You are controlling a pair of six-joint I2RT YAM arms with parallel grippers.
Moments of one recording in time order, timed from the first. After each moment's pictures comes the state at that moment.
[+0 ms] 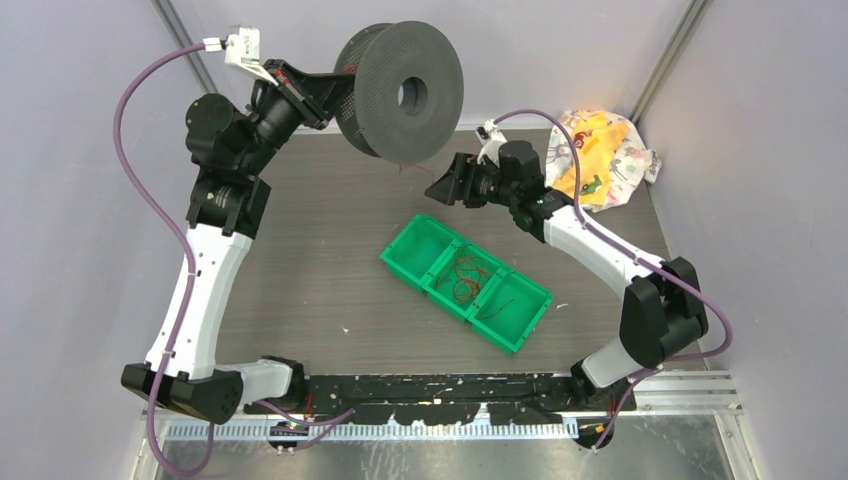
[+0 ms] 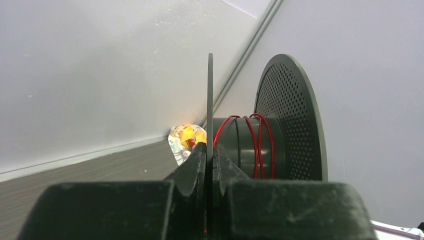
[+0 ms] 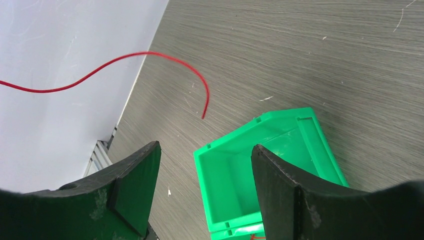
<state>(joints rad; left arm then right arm) -0.25 1.24 1.60 -0.04 0.39 -0.60 0.49 1.51 1.15 0.01 -0.39 0.58</state>
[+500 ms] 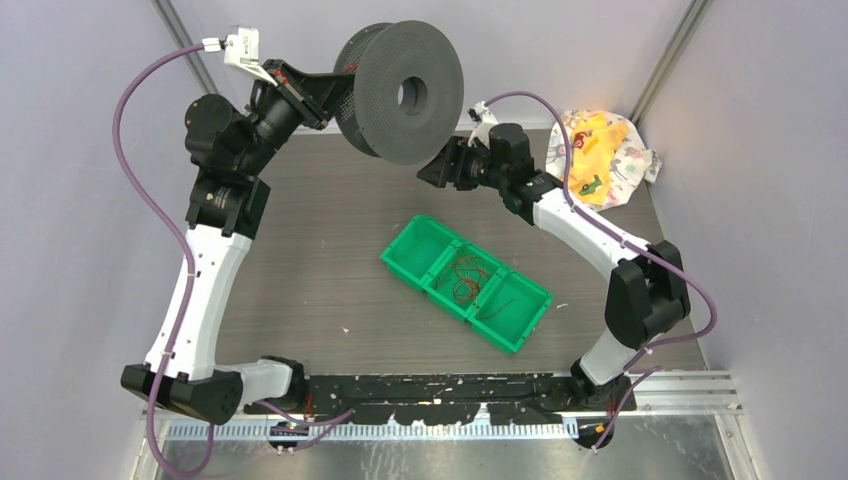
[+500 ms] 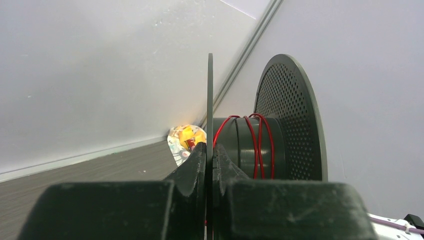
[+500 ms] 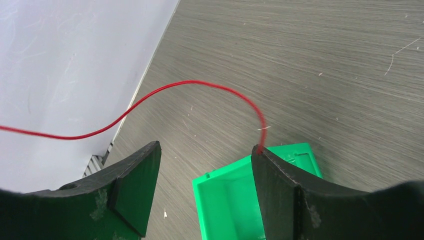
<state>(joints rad) -0.25 1.24 1.60 -0.04 0.39 -0.61 0.50 1.64 1.32 0.00 -0.37 0.56</state>
